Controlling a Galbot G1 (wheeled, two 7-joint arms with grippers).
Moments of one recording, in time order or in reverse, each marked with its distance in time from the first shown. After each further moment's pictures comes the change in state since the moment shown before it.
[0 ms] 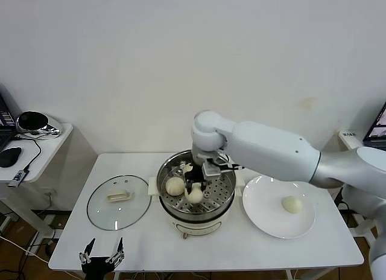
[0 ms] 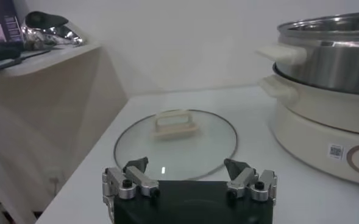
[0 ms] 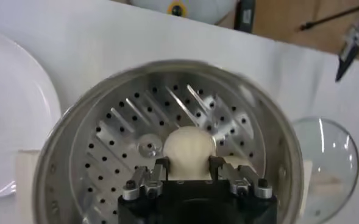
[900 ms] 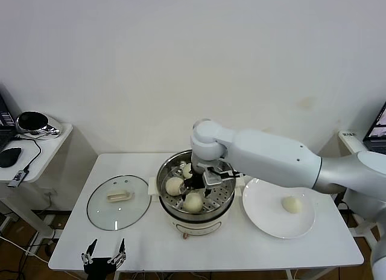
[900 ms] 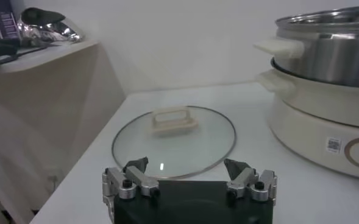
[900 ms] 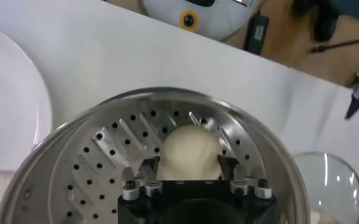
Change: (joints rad) left arm 0.002 0.003 0.014 0.005 0.008 -0.006 -0.001; right arm 0.014 -0.032 0.011 0.041 -0.005 -0.067 0.025
